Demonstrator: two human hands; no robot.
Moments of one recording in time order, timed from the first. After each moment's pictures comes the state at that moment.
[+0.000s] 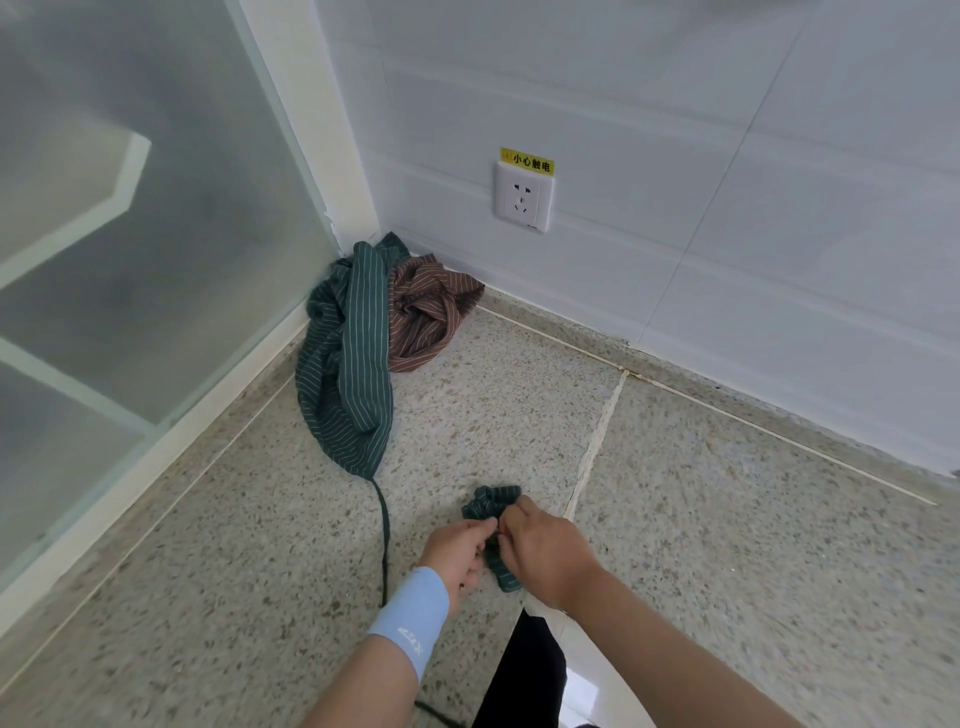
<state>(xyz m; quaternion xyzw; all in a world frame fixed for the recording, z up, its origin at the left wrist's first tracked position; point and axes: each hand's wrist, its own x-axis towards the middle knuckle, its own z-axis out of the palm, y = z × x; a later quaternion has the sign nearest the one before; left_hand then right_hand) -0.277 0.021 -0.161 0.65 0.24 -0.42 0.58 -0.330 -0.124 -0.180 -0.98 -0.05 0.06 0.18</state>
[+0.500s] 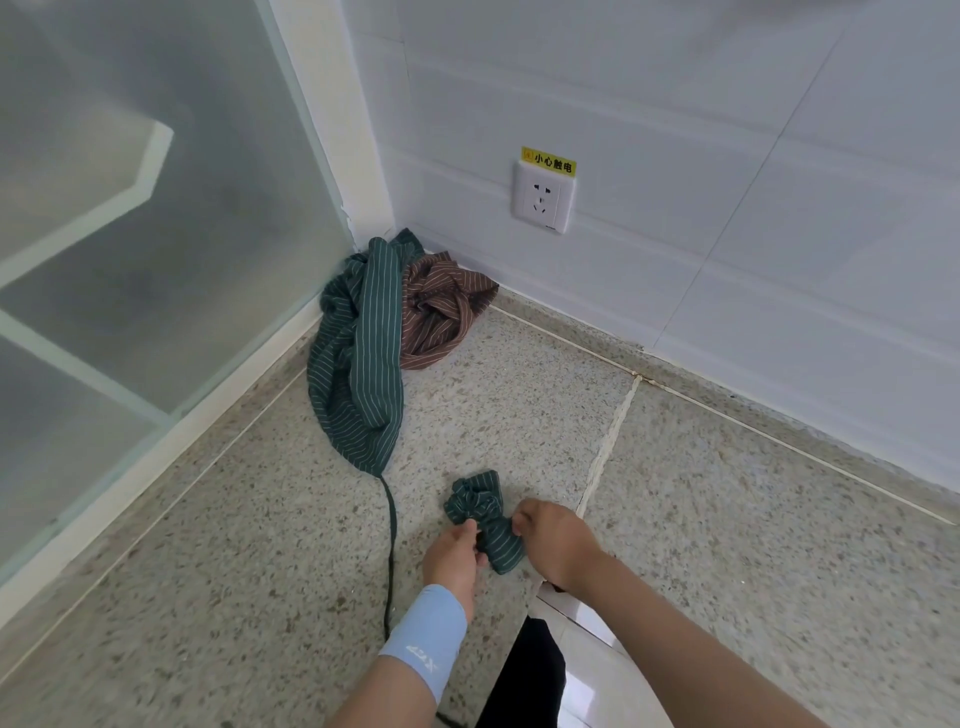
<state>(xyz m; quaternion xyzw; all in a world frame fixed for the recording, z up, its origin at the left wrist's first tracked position) -0.288 0.021 -0.173 0.64 0.34 -0.30 0.62 -0.305 -0.128 -0.159 -0.91 0.13 0.23 0.31</state>
